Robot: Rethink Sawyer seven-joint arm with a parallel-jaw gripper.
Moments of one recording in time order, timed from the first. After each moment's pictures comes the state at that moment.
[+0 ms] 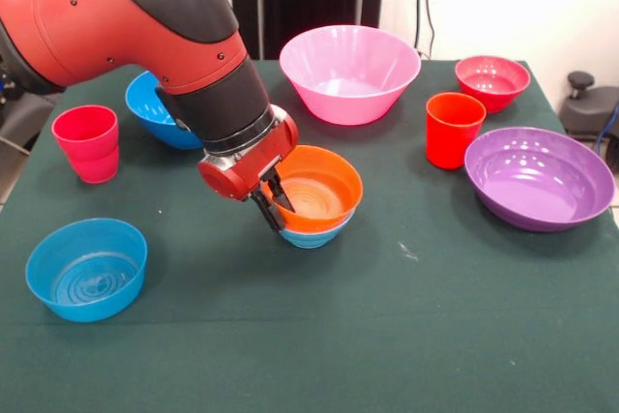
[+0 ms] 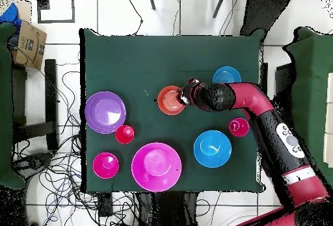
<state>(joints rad) -1.05 -0.21 1.00 1.52 -0.80 0.83 0.93</state>
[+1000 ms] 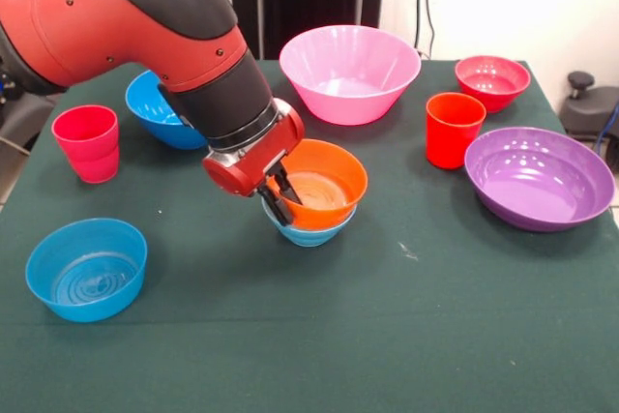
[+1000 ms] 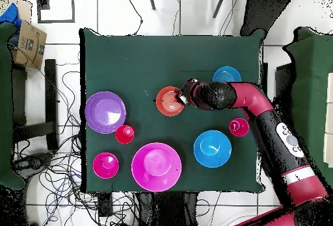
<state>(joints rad) -1.05 -0.21 1.00 1.52 -0.75 0.84 0.93</state>
